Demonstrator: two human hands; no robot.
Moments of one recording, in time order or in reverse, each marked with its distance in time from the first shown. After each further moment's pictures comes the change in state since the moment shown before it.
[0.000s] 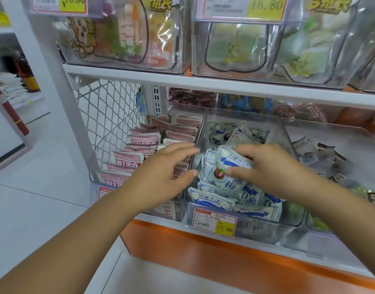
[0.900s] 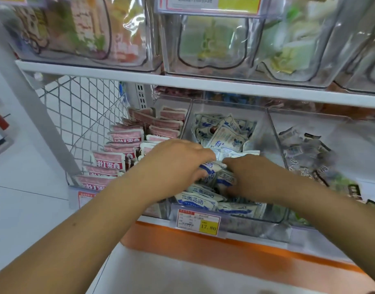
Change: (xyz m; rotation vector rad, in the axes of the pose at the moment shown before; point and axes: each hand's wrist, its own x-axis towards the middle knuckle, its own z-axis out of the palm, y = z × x) left_hand 0.049 0.048 0.003 0.502 -0.192 0.275; right_hand 0.008 0.018 0.016 -0.264 -0.327 0.027
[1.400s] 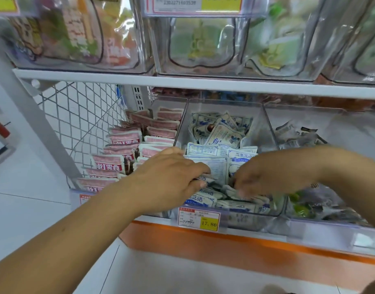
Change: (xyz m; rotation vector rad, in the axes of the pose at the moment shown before) left_hand -0.016 -0.003 0.017 -0.037 -0.070 0.118; right_hand -0.025 0.021 -0.039 0.082 -0.383 -0.116
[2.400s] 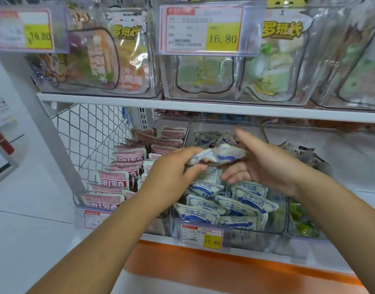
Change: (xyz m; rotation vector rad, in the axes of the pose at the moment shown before) left_hand 0.011 -0.003 -0.005 -0.564 0.411 -0.357; right_hand 0.021 -0.002 0.003 1.369 0.478 -0.140
